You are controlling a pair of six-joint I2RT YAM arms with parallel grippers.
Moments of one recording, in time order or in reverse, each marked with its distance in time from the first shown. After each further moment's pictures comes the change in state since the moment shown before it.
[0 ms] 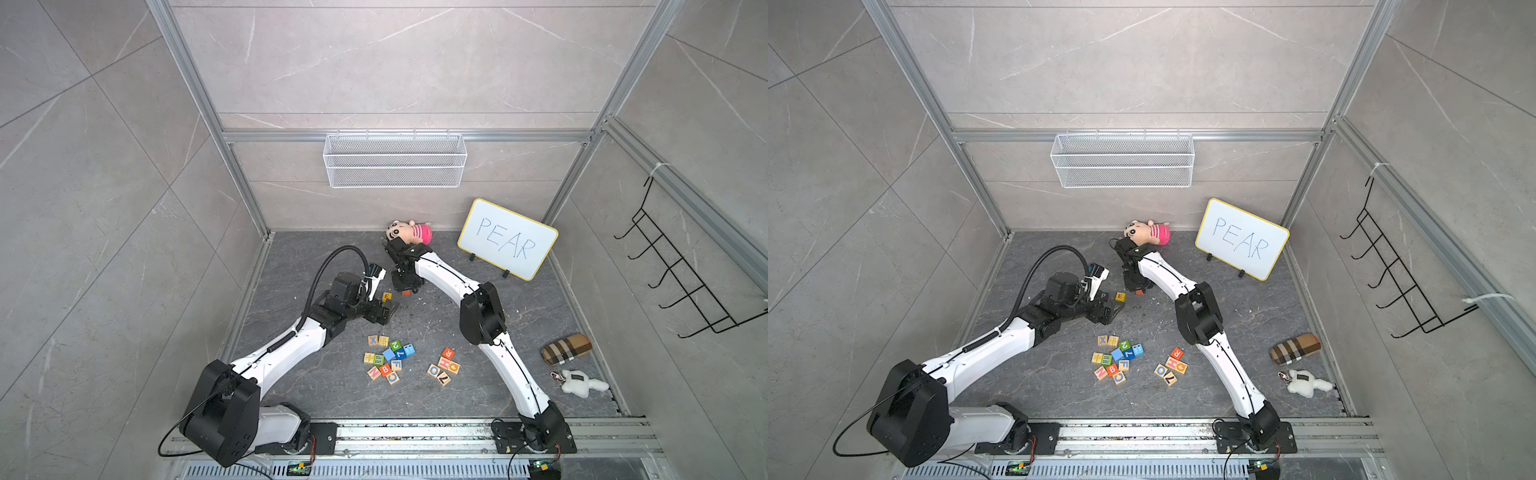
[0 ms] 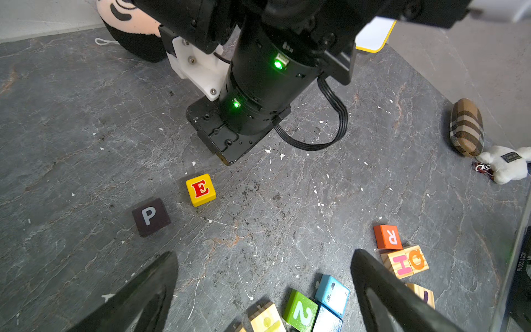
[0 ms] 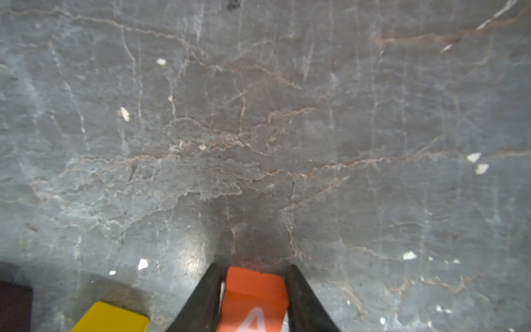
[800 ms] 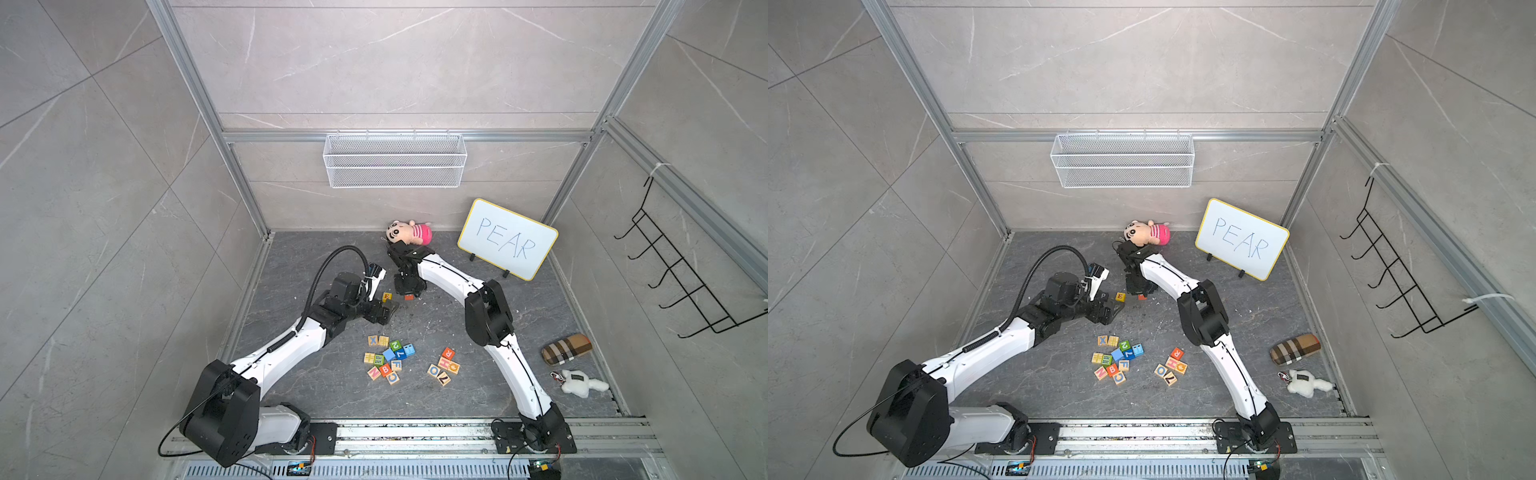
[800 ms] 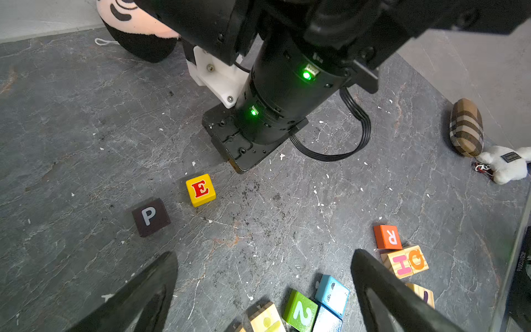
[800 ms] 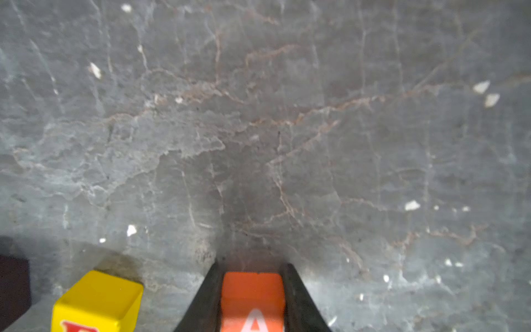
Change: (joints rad) left arm 0.000 0.000 0.000 0.000 0.000 0.000; right arm 0.005 -0.114 -0.208 0.067 -0.021 0.100
